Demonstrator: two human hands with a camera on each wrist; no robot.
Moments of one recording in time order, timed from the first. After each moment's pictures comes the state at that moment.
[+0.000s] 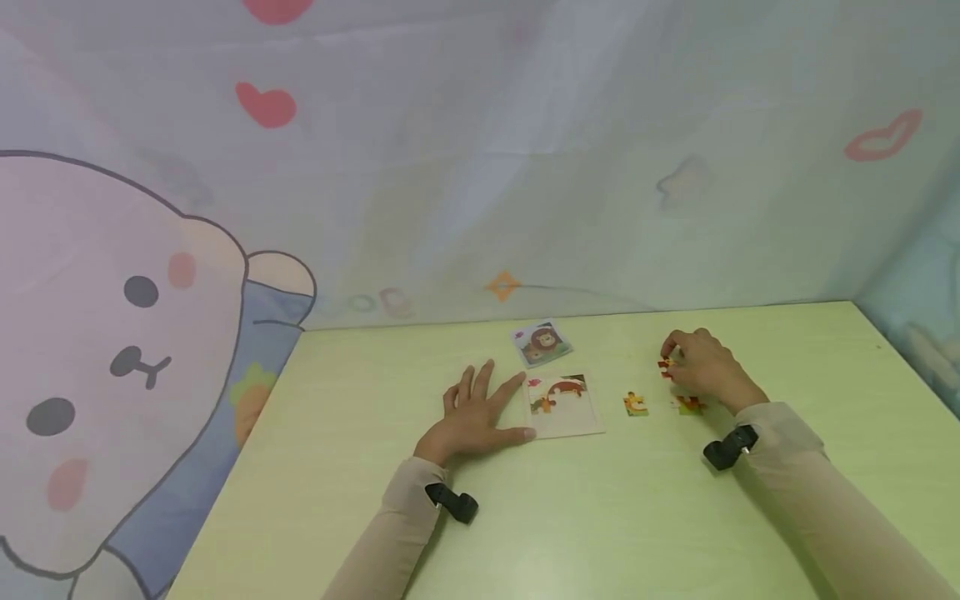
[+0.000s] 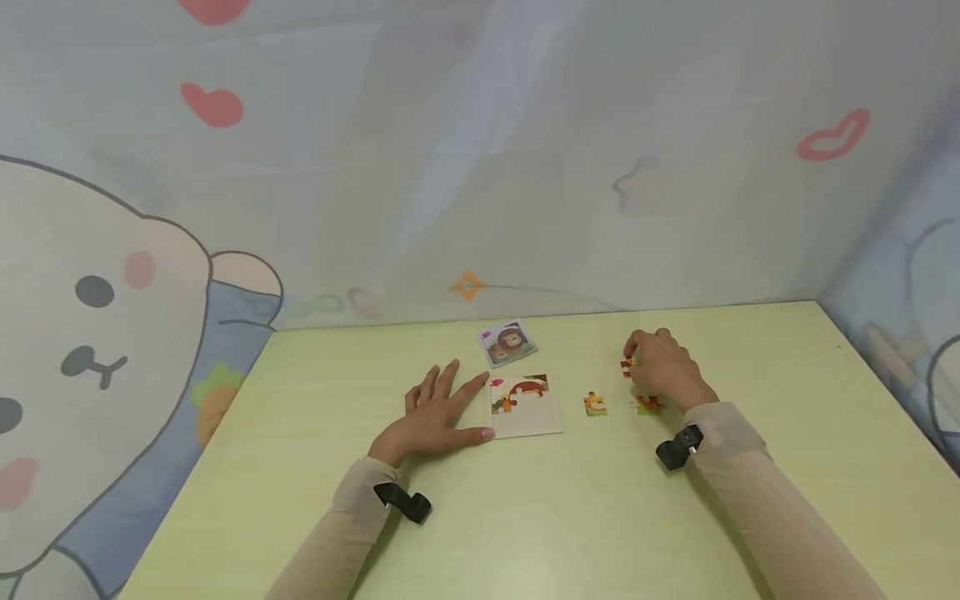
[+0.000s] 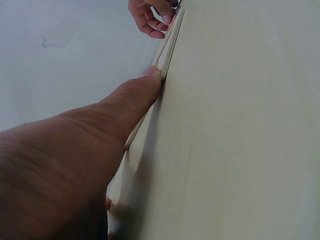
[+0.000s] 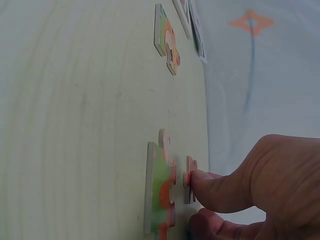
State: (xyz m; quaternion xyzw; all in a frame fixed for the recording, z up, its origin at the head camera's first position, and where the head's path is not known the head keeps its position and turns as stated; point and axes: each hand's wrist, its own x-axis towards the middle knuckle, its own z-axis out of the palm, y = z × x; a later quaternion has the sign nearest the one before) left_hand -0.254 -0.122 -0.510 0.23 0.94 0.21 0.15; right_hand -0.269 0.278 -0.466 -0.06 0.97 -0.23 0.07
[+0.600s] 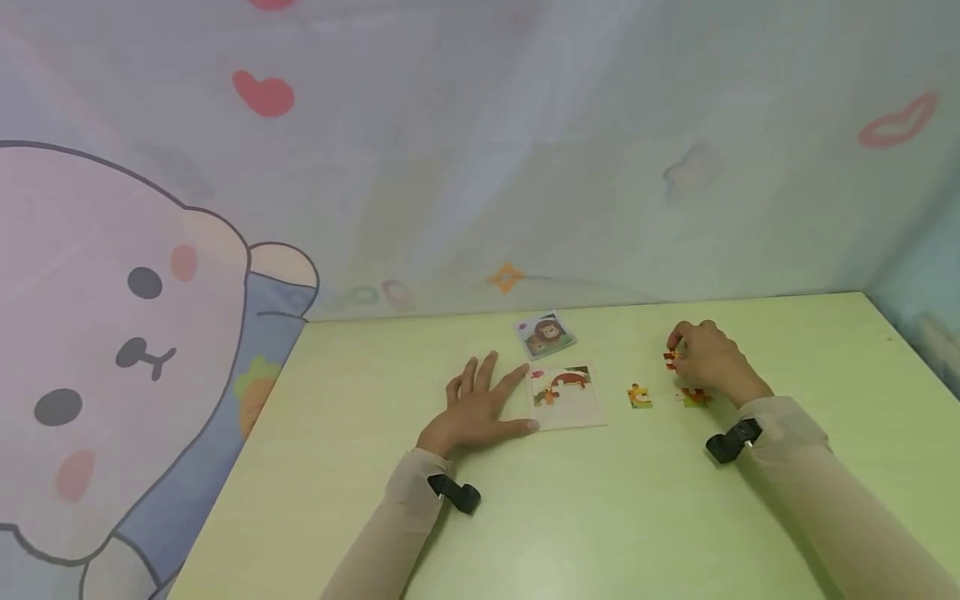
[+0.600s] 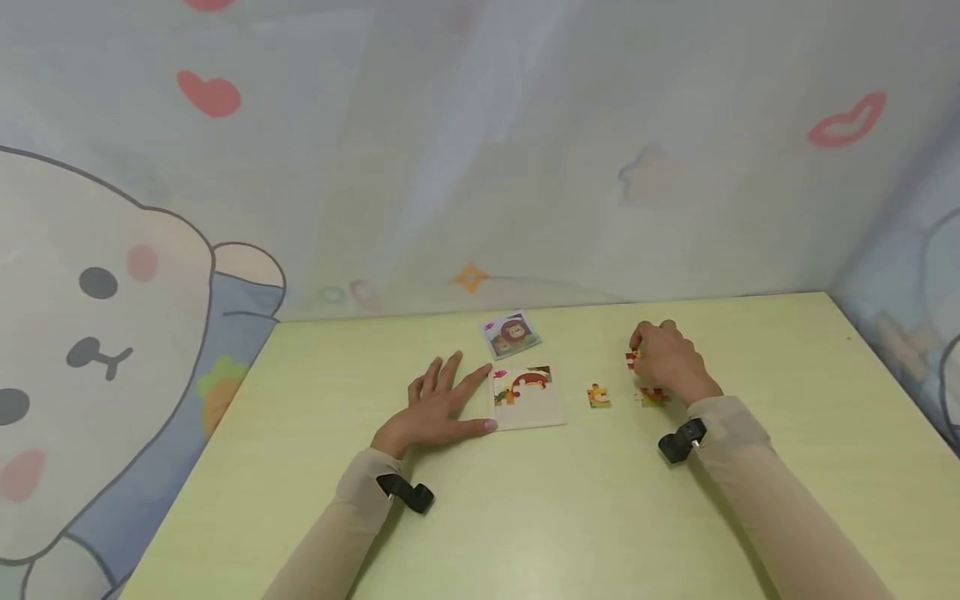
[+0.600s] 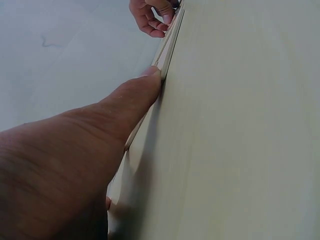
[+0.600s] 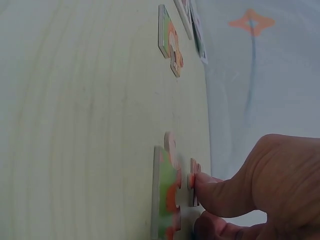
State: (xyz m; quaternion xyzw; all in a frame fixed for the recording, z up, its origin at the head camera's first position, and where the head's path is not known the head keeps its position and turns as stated) left_hand -0.250 -0.131 -0.507 0.22 0.94 0.20 0.15; right_hand -0.269 0.269 -0.471 -0.06 0.97 -0.24 0.08
